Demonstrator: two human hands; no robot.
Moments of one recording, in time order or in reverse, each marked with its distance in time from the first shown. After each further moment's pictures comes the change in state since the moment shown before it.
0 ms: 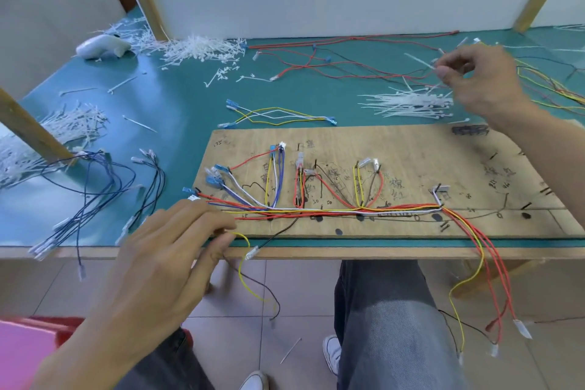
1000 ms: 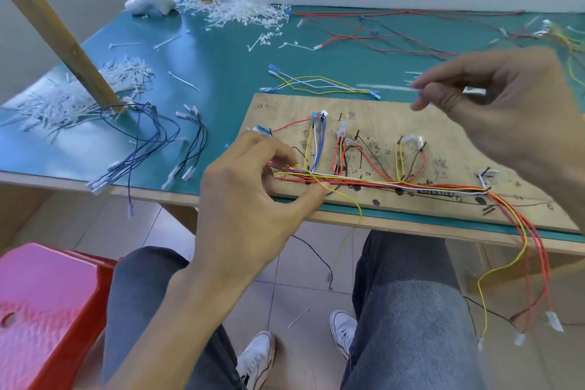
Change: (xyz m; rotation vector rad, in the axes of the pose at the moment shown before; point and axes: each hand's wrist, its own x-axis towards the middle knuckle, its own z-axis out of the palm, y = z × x) left_hand 0.029 0.051 0.016 -0.259 0.218 -0.420; right_hand -0.116 -0.144 -0.013 0.333 -0.233 -0.247
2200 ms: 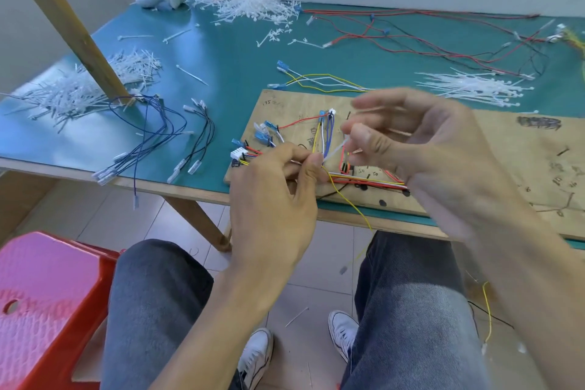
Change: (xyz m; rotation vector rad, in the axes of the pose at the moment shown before) left_hand -0.006 0.019 0.022 -0.154 0.021 -0.284; right_hand -0.028 -0.041 0.067 0.903 -0.122 0.301
